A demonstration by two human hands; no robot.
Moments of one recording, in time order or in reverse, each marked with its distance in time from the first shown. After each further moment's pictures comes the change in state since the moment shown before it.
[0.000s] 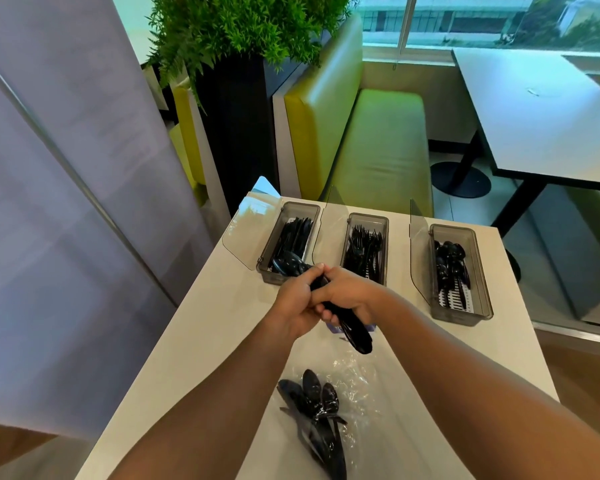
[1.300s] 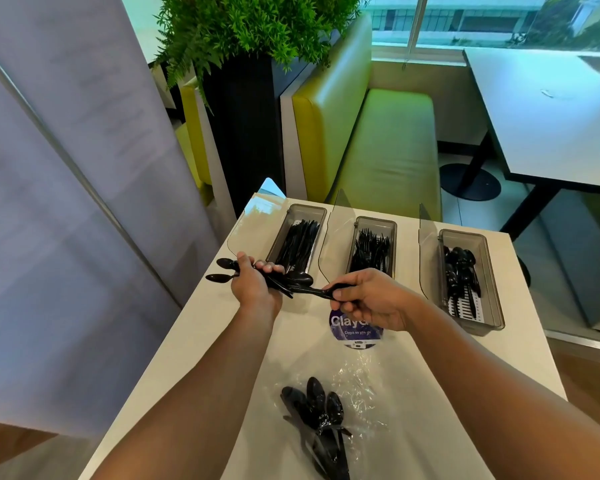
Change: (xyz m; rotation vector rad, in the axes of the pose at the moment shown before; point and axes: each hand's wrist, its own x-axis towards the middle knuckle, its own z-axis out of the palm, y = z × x) left_hand 0.038 0.042 -0.048 -0.747 0.338 0.313; right_hand -0.001 0.017 -0.039 0.290 -0.099 -0.135
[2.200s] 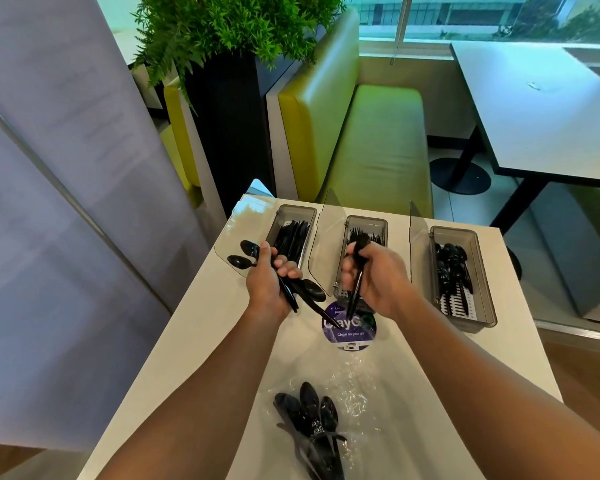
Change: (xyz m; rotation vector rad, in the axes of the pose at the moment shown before) left_hand -0.013 -0.025 0.016 0.136 -0.229 -0.192; right_hand 0.009 -0.014 -0.009 0.481 0.257 -0.237
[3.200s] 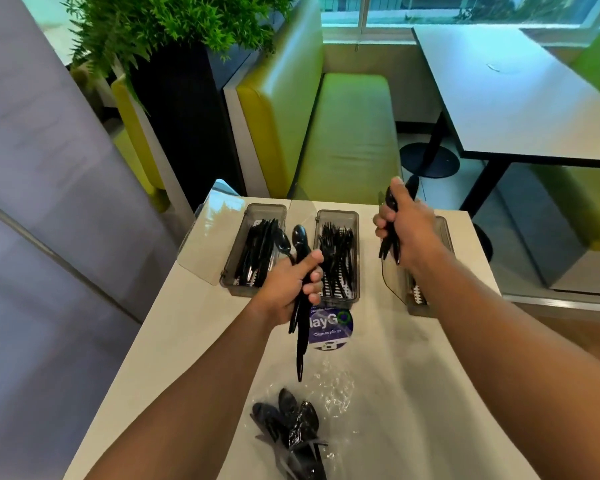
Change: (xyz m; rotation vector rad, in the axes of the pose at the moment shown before) left_hand 0.004 -0.043 0.030 0.656 -0.465 -0.278; right_hand 0.017 -0.082 -0.049 0.053 0.322 -0.289
